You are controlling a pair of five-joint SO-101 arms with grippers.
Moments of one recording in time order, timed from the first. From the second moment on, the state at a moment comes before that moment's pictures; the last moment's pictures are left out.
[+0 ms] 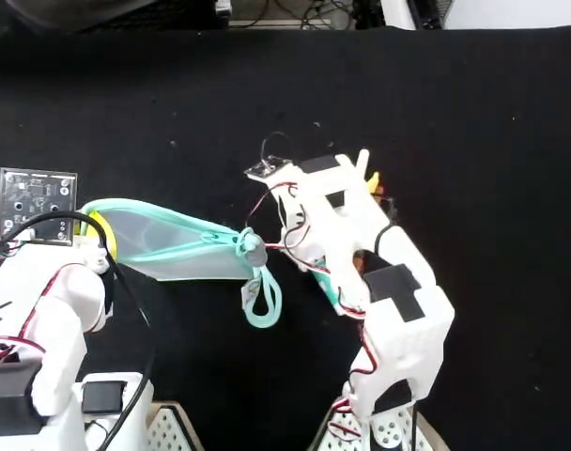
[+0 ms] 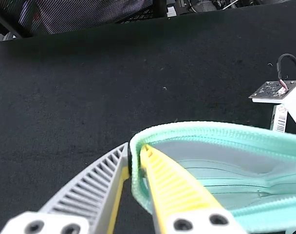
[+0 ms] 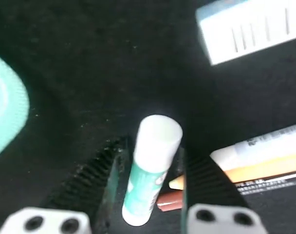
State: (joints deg) left arm -7.7 -66.6 34.1 82.5 -10.0; right arm -16.5 19.9 15.3 74.9 24.9
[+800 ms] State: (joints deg) left arm -7.7 -66.6 34.1 82.5 -10.0; right arm -15.2 -35.3 37.5 69.8 24.9
